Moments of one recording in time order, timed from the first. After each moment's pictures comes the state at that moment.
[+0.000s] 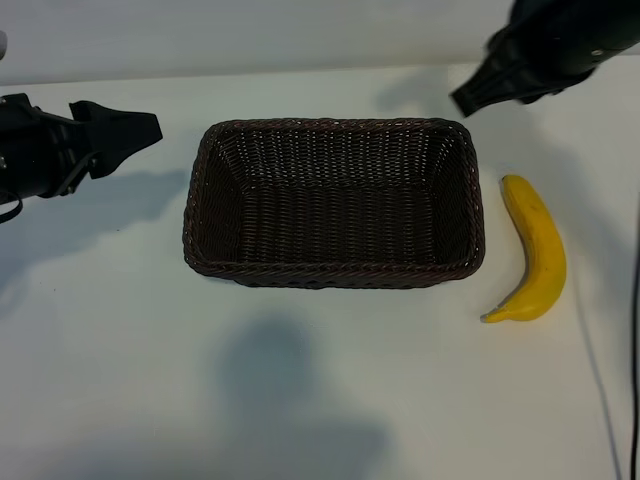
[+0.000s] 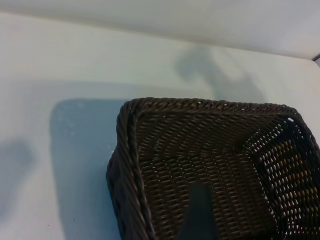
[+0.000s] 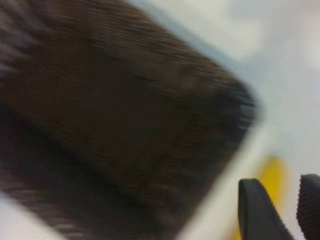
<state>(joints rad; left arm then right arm) 0.06 1.31 -0.70 1.78 -0.82 -2.07 0.45 1.56 -1.41 0.00 0.91 -0.15</state>
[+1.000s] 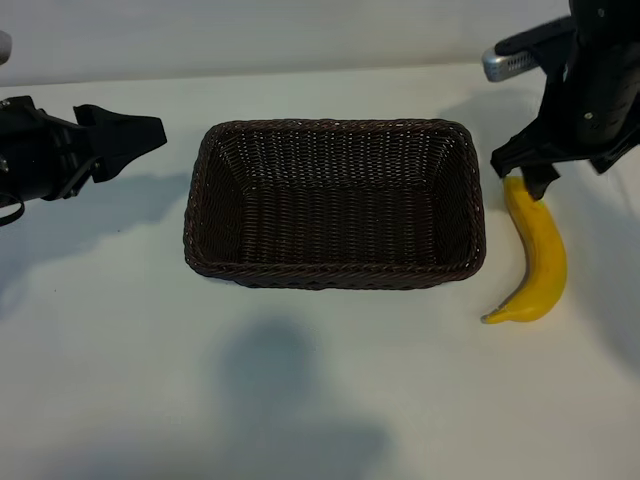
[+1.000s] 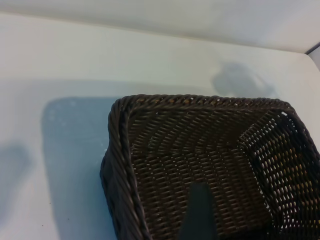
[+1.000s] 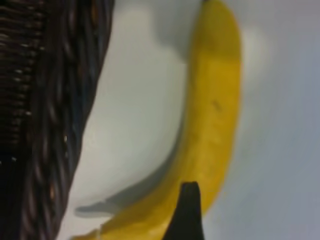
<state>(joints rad) 0.06 1.31 -0.70 1.78 -0.84 -2.05 0.30 1.88 -1.41 -0.09 1.09 0.03</state>
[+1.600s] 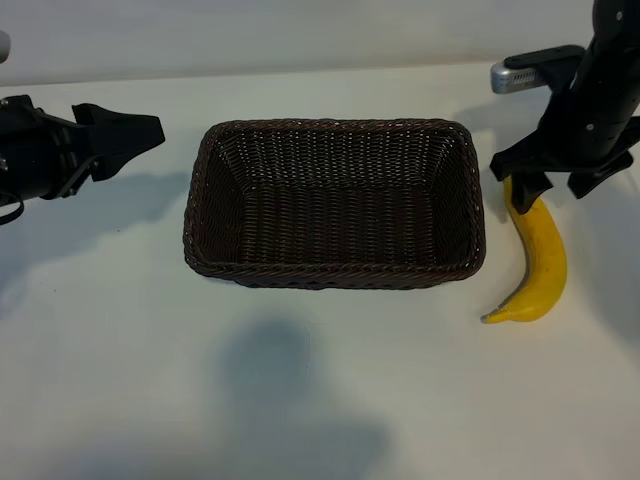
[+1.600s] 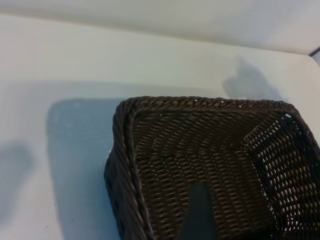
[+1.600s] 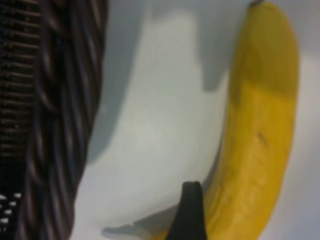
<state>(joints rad) 0.06 1.31 -0.70 1.78 -0.83 -2.05 0.21 1.97 -1.41 0.10 1.03 -0.12</state>
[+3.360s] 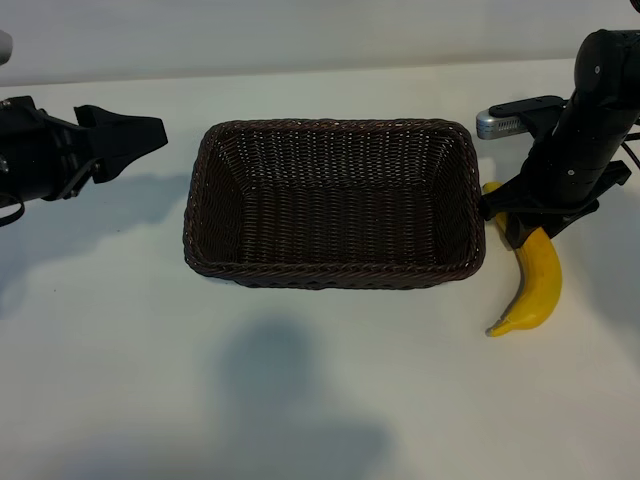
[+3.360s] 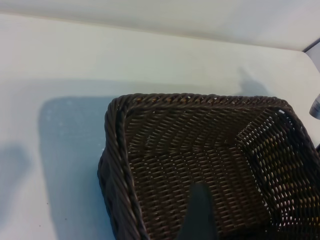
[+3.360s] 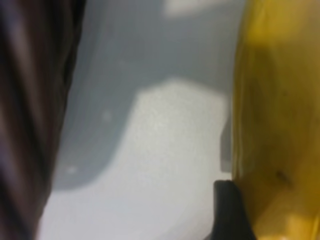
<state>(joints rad) 0.06 1.31 -0.70 1.78 -0.84 -2.05 0.21 2.05 -1.31 0.16 0.89 -0.20</state>
